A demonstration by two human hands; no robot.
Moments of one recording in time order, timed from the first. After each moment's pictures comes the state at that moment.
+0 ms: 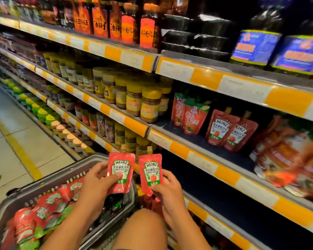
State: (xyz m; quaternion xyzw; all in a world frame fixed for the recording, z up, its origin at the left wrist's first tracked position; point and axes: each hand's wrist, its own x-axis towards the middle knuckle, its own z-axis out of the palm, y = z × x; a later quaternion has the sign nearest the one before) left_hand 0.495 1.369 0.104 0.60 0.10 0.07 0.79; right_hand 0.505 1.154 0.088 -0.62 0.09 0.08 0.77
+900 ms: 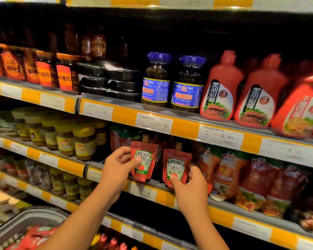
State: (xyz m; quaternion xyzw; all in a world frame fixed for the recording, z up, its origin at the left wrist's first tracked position) left_hand 0.584 1.168 0.238 0.61 -0.15 0.00 0.77; right_hand 0.482 0.981 0.231 -0.80 0.17 -0.32 0.47
